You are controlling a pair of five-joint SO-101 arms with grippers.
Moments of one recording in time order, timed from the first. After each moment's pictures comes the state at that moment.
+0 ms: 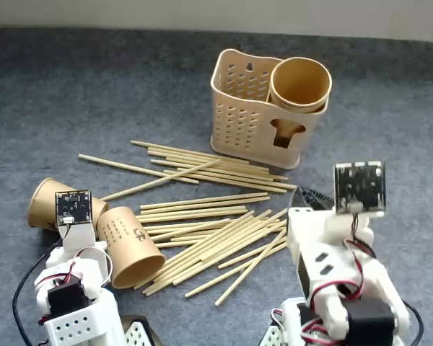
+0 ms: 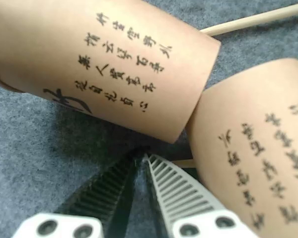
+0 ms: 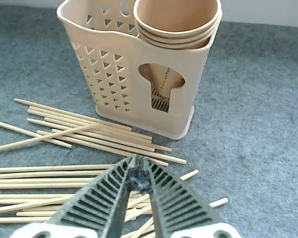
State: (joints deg) left arm -25.2 -104.2 96.0 75.8 -7.3; right arm -8.6 -81.8 43.4 77.1 3.9
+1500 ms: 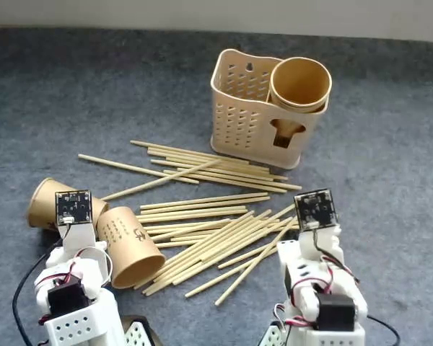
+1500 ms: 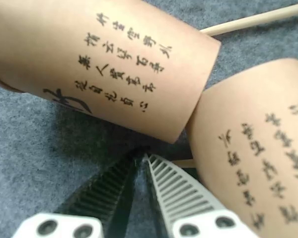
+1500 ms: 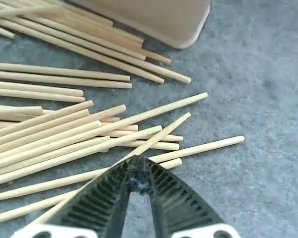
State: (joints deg) left arm -25.2 -104.2 96.0 75.8 -7.3; right arm -4.1 -104.7 83.6 76.0 15.3
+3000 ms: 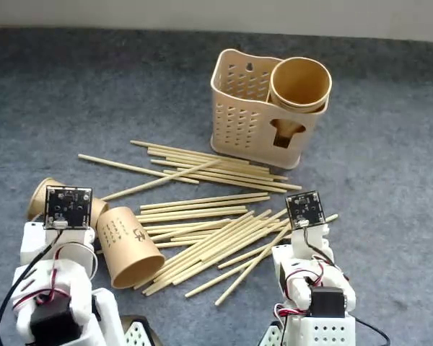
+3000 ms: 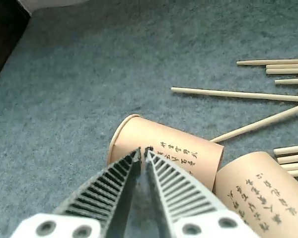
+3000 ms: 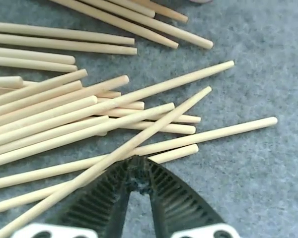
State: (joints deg) left arm -25.7 -102.7 70.3 75.5 -19.6; right arm -4.2 -104.7 95.7 70.1 15.6
